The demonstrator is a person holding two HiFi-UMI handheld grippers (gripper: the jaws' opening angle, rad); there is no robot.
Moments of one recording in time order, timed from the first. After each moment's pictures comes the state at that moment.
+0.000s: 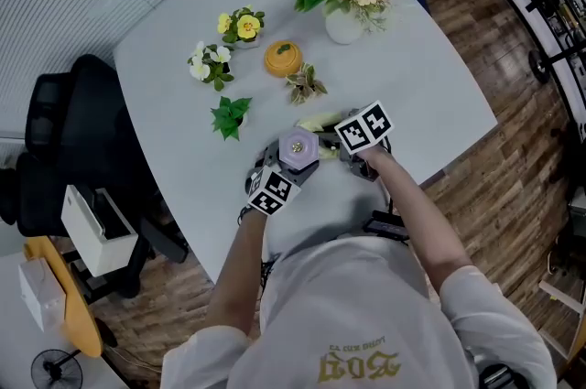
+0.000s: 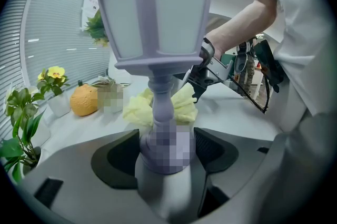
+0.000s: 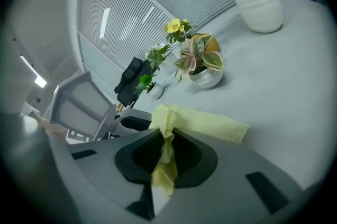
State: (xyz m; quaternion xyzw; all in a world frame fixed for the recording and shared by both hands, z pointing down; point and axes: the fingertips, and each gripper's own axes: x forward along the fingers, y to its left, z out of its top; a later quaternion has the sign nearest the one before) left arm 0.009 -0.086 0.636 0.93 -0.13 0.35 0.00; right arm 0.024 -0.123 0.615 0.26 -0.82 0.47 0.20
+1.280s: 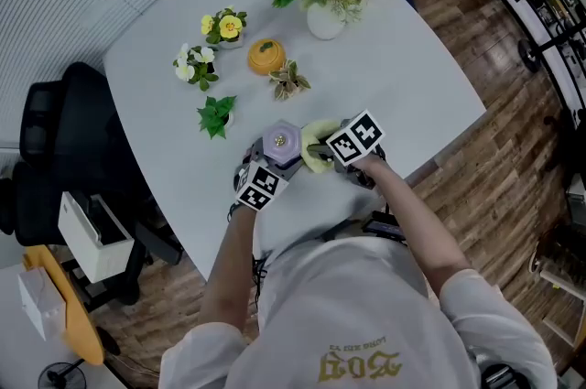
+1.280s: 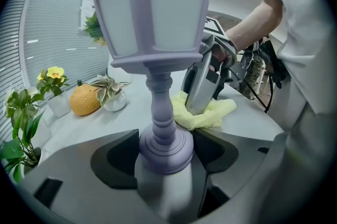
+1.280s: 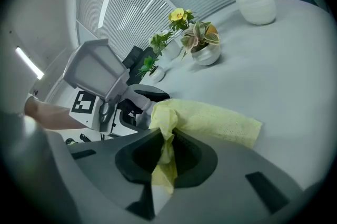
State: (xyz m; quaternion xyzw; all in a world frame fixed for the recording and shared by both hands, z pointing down) left arm 0.009 -0.085 0.639 0.92 -0.13 0.36 0.00; right arm 0.033 -0.071 0.626 0.26 -0.81 0.47 0.25
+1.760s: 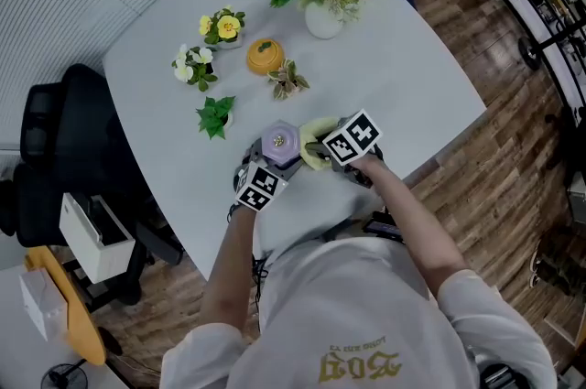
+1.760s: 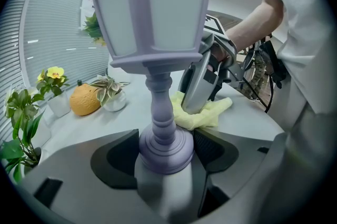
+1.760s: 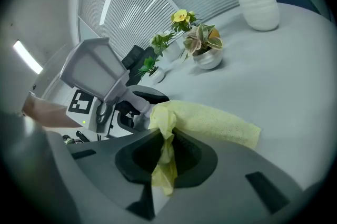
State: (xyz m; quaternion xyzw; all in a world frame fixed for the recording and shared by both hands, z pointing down) left arm 0.010 -0.084 0.638 0.92 -0.13 0.36 0.00; right arm 0.032 -0.076 0.625 0.26 -0.82 0.45 0.26
